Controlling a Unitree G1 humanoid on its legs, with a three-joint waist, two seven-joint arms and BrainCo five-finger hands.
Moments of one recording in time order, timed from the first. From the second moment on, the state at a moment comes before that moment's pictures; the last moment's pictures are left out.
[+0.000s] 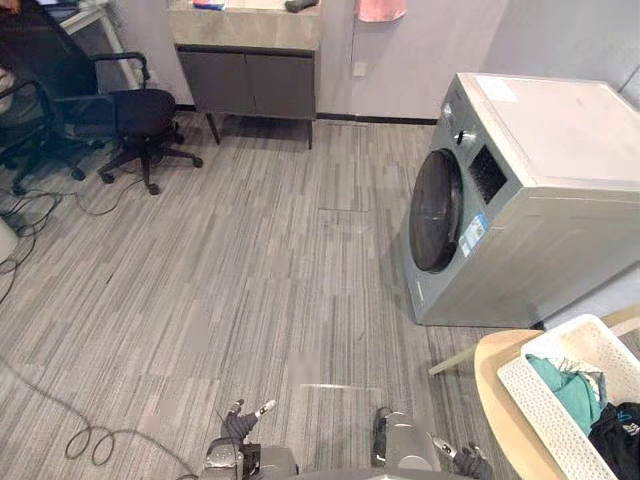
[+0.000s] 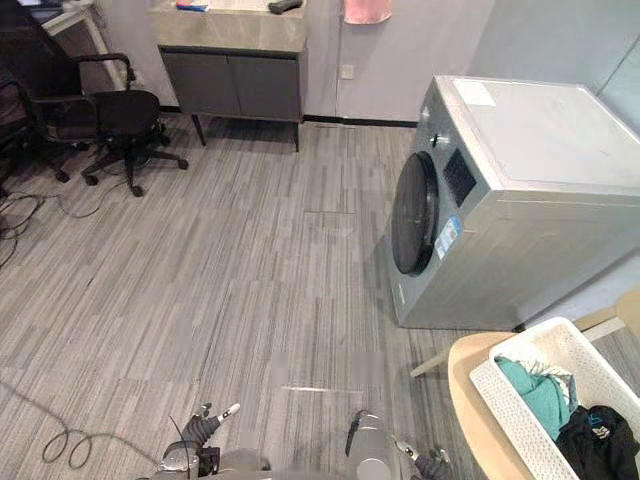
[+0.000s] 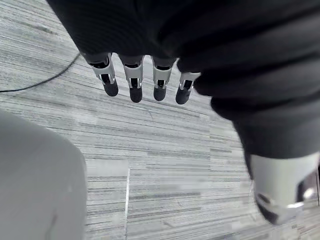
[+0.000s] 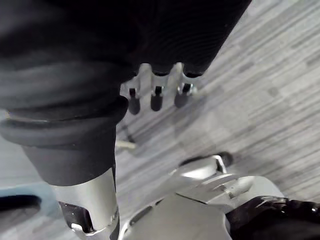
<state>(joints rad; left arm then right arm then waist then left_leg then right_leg) 0.10 0.03 0.15 0.91 0.07 -0.03 0.11 0.21 0.02 -0.36 0.87 0.18 -0.06 -0.08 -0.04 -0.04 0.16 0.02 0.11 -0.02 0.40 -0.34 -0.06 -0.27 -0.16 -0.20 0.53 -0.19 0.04</state>
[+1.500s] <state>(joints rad) 0.06 0.00 0.18 0.97 -0.15 -0.08 0.18 -0.26 0.03 0.75 0.61 0.16 -0.14 -0.02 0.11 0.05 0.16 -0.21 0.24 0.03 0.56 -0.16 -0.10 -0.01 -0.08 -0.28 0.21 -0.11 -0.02</state>
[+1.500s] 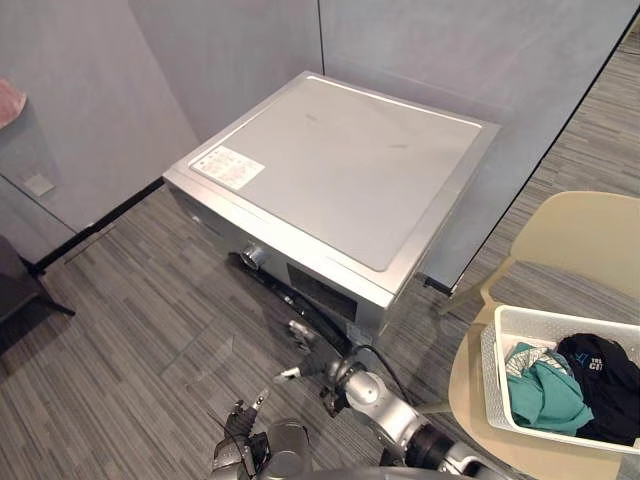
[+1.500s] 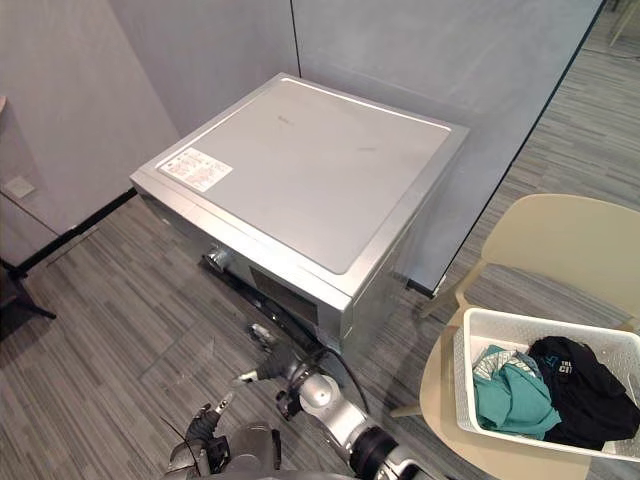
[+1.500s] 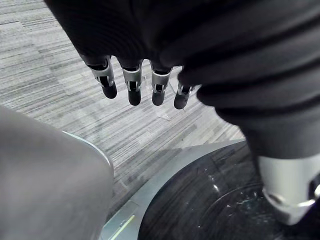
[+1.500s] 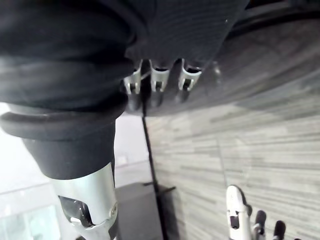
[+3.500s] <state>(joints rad) 0.25 0.12 -0.10 0.17 -0.49 -0.06 0.20 -0.39 0.03 1.00 0.72 0.90 0.05 0.07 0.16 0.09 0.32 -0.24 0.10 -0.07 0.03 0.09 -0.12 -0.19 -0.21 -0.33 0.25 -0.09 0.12</state>
